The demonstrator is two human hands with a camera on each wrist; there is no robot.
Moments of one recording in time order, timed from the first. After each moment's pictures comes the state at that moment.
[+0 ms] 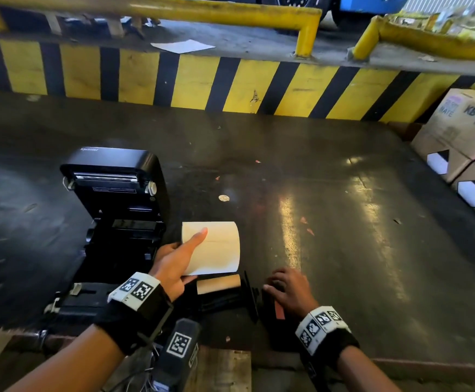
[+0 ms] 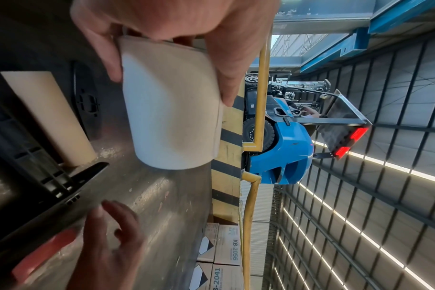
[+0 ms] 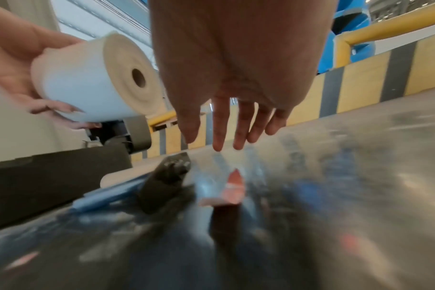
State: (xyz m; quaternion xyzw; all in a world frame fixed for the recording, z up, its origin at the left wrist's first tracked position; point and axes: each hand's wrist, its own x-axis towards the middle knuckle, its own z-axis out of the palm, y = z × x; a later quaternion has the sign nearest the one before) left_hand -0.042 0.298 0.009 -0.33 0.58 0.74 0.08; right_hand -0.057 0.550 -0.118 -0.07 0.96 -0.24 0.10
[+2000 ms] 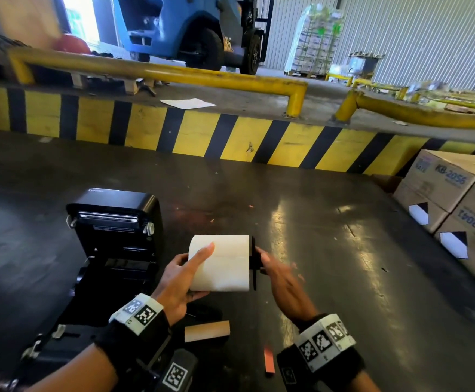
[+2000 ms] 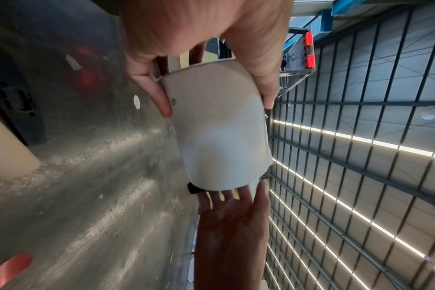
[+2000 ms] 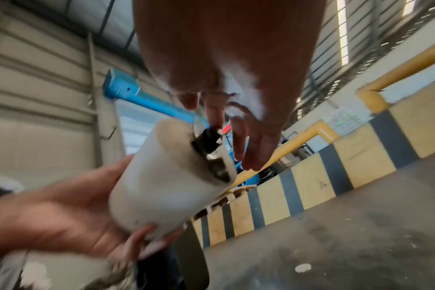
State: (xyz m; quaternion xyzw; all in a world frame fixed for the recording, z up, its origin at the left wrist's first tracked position) left_hand -0.053 0.312 0.044 -0.21 0.59 0.77 0.07; right_hand -0.063 0.513 0.032 -0.17 0.78 -0.60 0.01
